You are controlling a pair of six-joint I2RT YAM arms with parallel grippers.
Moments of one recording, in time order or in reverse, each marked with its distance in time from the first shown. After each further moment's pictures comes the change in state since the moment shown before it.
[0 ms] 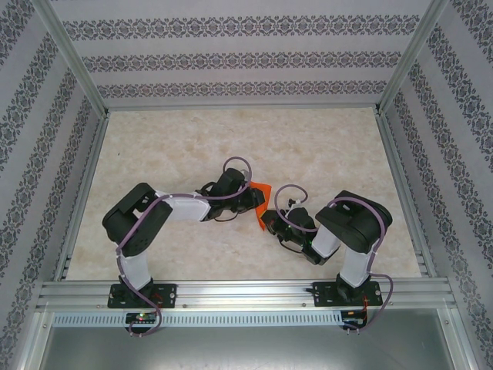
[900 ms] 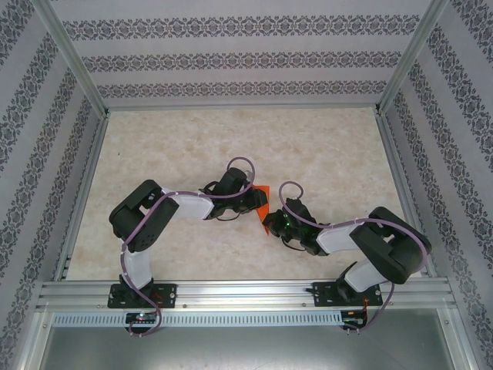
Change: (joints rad) left arm 0.005 0.045 0.029 0.018 0.054 0.012; right arm 0.000 -0.317 0.108 -0.688 -0.023 -0.164
